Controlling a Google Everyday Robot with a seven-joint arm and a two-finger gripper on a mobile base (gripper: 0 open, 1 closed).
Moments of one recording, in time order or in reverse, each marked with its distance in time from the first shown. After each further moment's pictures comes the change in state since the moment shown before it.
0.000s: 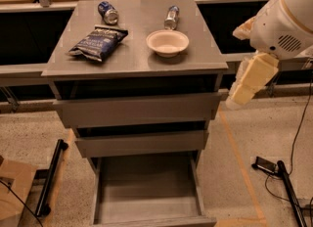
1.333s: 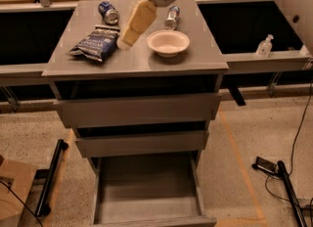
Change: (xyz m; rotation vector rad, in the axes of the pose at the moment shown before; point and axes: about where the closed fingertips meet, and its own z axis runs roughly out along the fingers) arm -0.250 -0.068 0.063 0.010 -0.440 -0.291
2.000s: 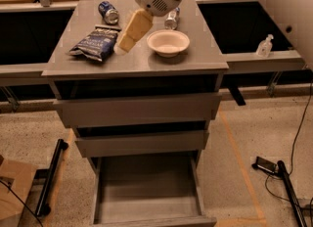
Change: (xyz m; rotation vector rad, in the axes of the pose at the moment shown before) arm 0.009 -0.001 0.023 0.014 -0.016 0.037
